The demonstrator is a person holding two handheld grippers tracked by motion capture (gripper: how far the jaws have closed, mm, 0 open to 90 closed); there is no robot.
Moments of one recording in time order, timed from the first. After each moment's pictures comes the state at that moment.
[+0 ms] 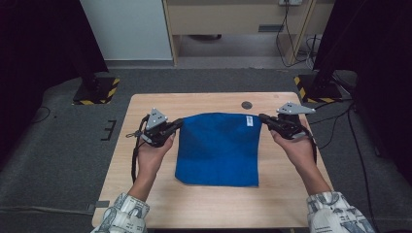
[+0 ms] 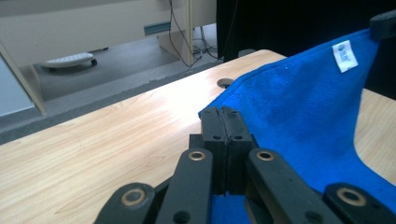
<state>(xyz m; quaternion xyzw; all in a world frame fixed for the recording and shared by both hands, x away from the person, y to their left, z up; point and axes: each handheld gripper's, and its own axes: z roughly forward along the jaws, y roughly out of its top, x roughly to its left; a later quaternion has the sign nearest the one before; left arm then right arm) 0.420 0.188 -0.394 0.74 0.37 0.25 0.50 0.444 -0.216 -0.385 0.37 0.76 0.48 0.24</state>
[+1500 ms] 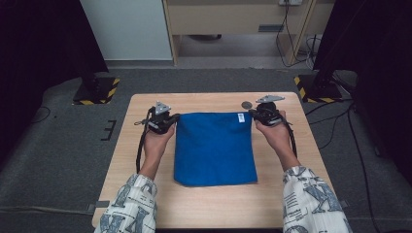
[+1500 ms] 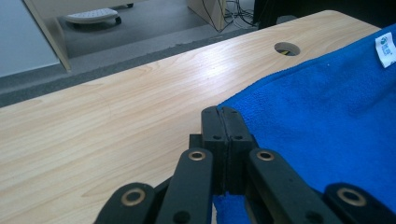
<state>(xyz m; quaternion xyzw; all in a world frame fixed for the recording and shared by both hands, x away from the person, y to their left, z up) 0.495 0.198 -0.441 0.75 0.43 0.25 0.43 0.530 -0.183 -0.438 0.43 0.78 0.39 0.23</state>
